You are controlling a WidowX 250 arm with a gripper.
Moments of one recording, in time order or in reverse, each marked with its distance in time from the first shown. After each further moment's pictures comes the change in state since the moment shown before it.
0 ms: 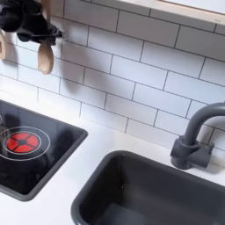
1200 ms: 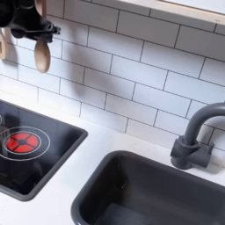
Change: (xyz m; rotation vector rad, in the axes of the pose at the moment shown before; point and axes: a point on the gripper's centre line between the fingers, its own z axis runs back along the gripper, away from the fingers) arm -0.002 -0.005 0.017 -0.035 0.020 -0.004
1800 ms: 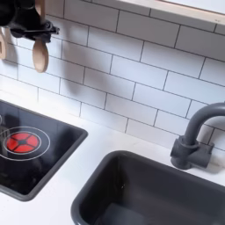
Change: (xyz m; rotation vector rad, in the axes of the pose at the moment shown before) arm 0.000 0.008 -0.010 0.026 0.020 0.007
